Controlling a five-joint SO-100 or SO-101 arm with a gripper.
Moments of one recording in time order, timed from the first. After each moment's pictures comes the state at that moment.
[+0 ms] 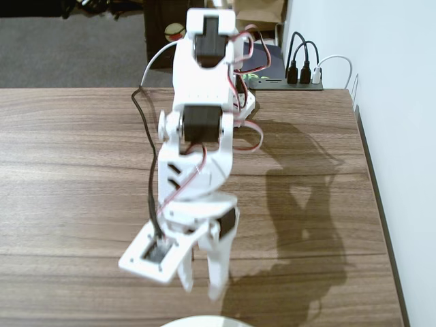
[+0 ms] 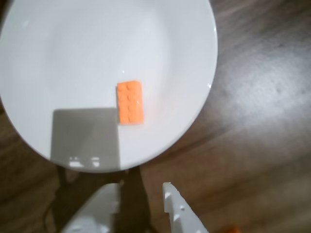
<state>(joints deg) 2.6 63.0 56.4 66.6 -62.1</state>
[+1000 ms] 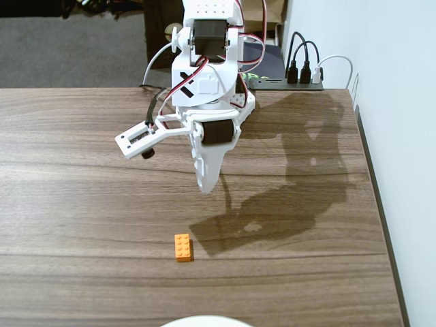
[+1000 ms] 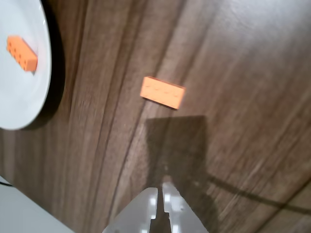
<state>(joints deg) 2.8 121.1 124.9 58.1 -20.0</state>
